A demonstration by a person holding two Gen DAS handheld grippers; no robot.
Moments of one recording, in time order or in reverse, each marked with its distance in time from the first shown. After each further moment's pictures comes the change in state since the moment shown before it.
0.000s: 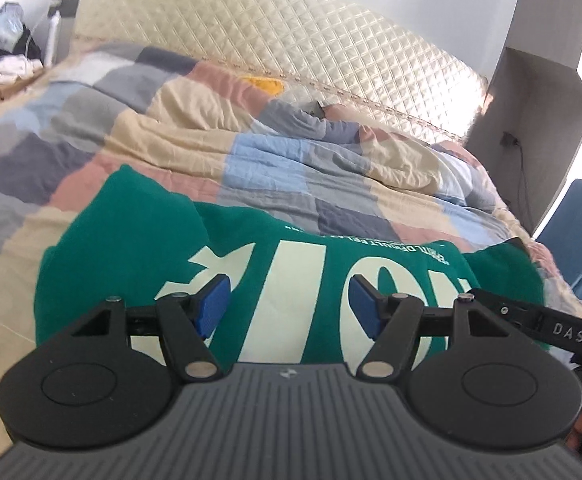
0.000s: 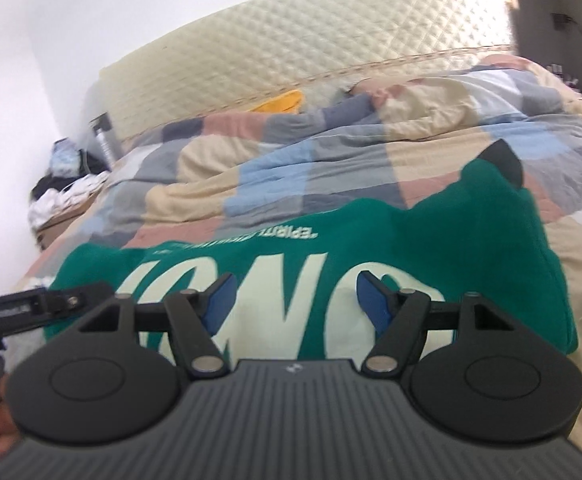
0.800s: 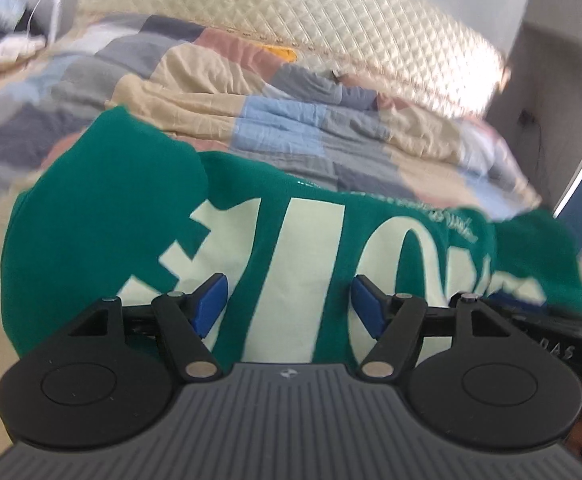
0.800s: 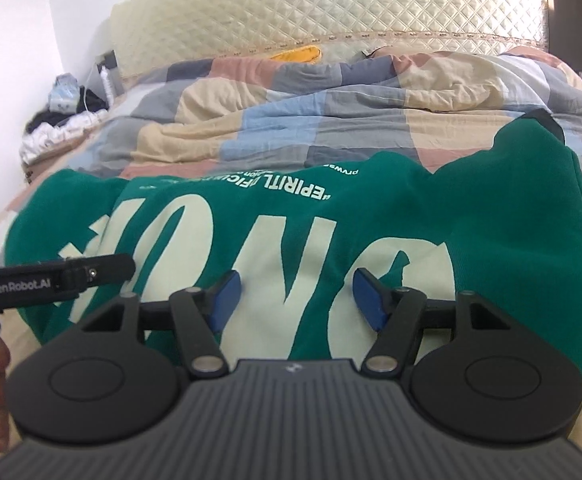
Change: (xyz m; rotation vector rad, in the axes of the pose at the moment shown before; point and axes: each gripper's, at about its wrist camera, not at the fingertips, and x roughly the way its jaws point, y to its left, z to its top) left arm 0.044 0.007 -0.025 -0.047 0.075 0.011; right arm 0.046 0.004 -0.023 -0.116 0.102 -0.010
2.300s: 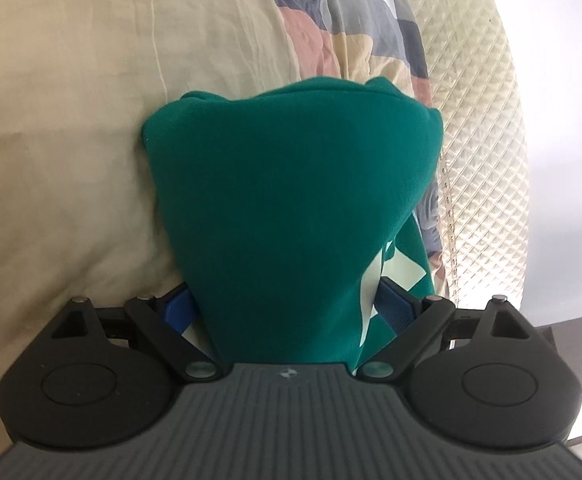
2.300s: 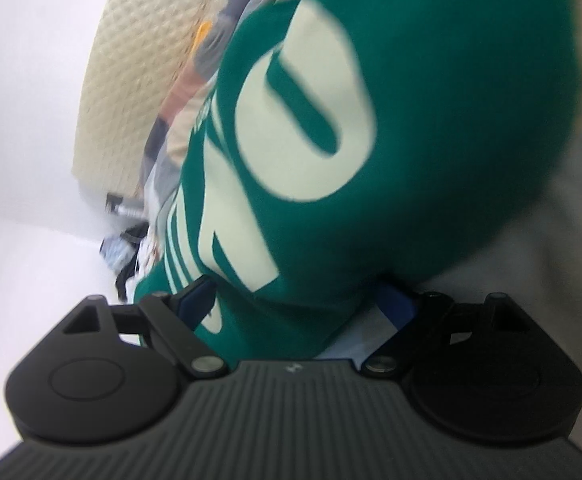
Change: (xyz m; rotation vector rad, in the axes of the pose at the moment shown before) left arm -0.034 0.120 -0.078 -1.028 -0.046 -0.063; right arm -0.010 -0.040 -0.067 0.944 0.157 0.281
